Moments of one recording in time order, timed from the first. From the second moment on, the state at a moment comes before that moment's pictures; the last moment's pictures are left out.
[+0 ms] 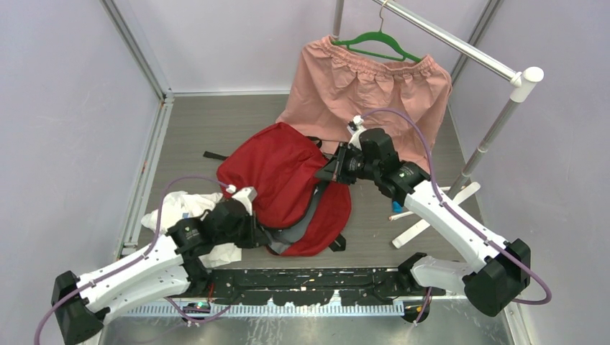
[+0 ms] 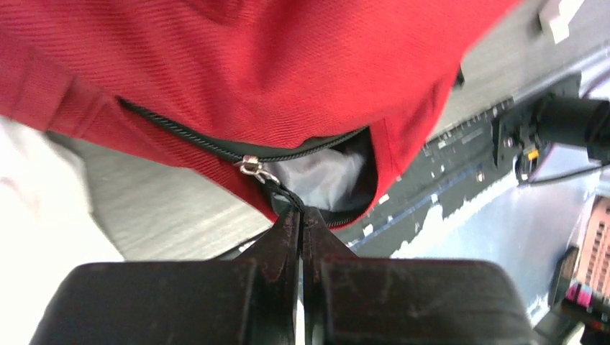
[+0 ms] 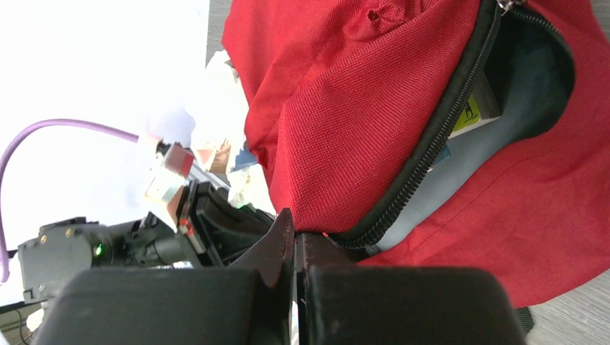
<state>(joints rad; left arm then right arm) -0.87 0.73 0.51 -0.58 0.04 -0.82 0.59 1.15 1.02 -0.40 -0.33 0.81</state>
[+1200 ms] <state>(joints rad) -1.34 0.77 0.72 -0.75 -0.44 -1.16 1.16 0.88 0.95 -0.84 0.07 0.74</state>
